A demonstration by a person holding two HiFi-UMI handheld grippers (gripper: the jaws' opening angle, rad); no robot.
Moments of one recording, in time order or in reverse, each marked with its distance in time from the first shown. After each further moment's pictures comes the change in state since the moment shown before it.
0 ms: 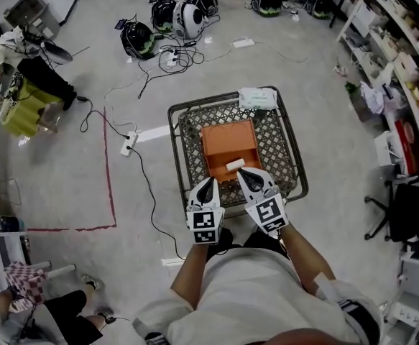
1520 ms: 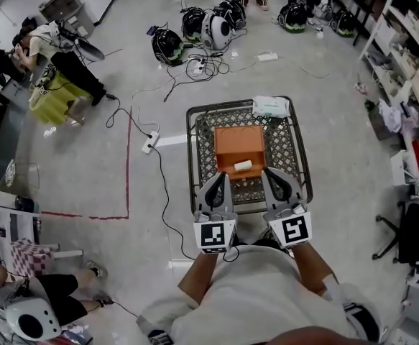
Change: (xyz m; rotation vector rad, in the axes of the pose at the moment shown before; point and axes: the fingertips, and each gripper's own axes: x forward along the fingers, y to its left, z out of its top) left arm -0.089 -0.078 0.125 0.083 -0.370 0.125; right arm -0.141 -0.035 0.108 0.065 -0.397 -0.105
